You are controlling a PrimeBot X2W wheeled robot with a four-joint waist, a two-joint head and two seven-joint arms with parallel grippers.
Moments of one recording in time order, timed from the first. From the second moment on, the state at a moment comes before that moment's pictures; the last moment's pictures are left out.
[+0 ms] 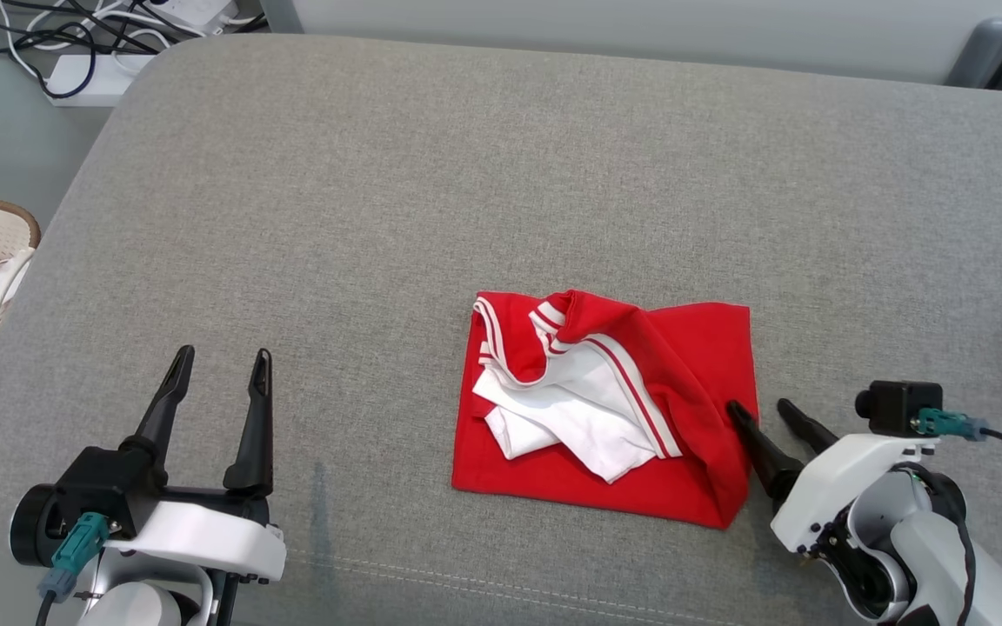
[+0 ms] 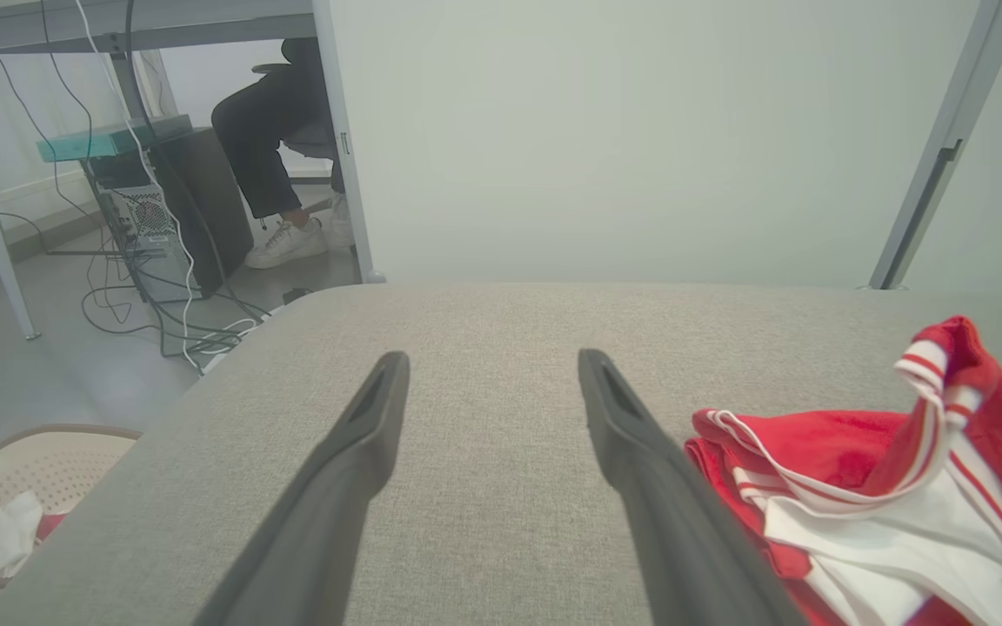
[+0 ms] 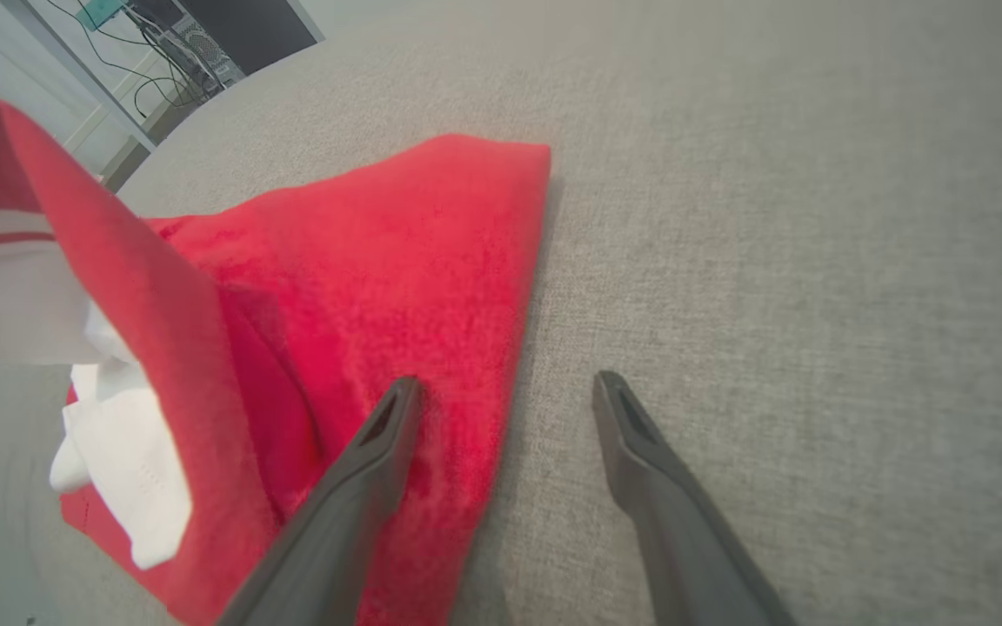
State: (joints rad) left arm -0.14 0.42 -0.42 0.00 -0.56 0.30 -0.25; right arm -0.40 -0.24 0.46 0.63 0.77 0.13 -0.03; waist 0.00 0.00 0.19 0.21
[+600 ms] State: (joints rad) left arm -0.14 0.39 -0.40 0.01 -0.55 0.30 -0.25; right arm -0.60 -0.36 0.70 0.59 0.90 0.13 0.00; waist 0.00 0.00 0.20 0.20
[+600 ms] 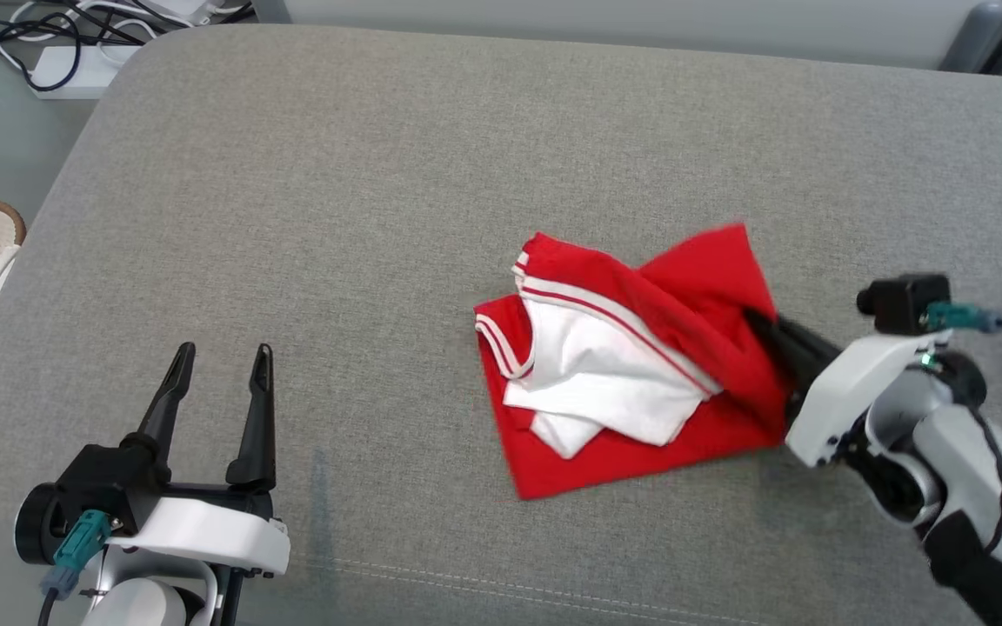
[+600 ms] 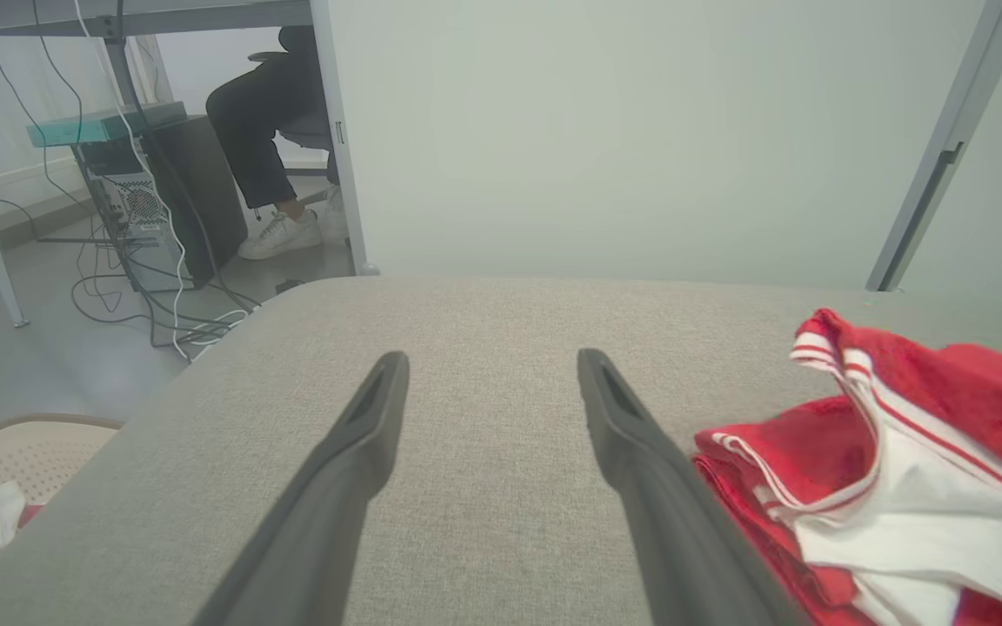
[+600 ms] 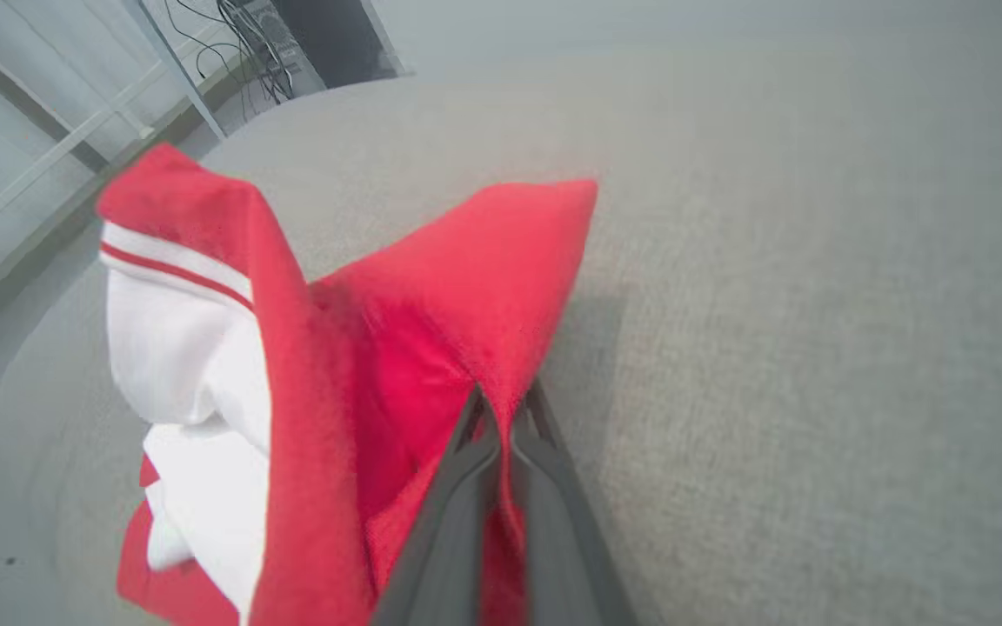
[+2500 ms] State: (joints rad) left arm -0.27 0.38 -0.39 -0.04 -0.43 0.20 -0.20; right arm -0.72 -0.69 0.24 0.68 0.63 0.13 0.20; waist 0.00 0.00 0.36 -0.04
